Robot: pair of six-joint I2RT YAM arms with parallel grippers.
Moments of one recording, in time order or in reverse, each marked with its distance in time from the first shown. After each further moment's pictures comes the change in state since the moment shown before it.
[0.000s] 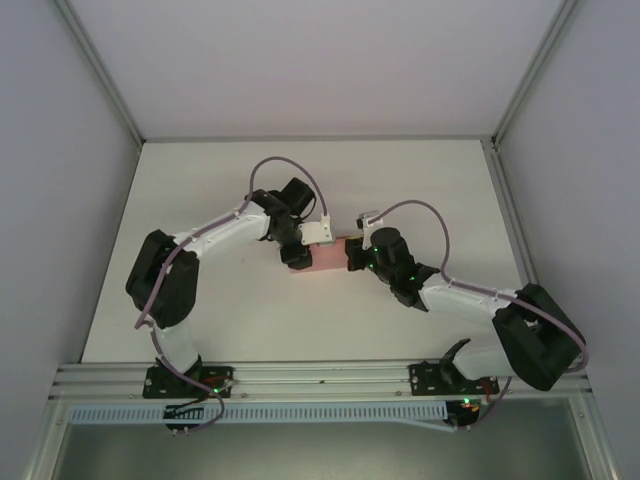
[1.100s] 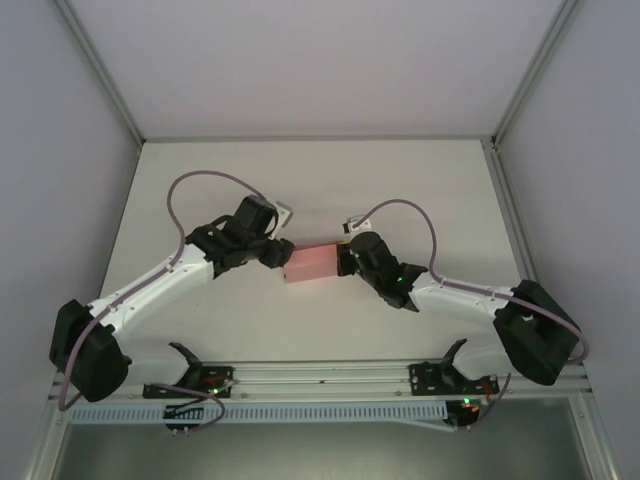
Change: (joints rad) left arm -0.012 -0.518 -0.358 0.208 -0.288 -0.798; right arm 0.132 0.025 0.096 -0.177 0.185 0.045
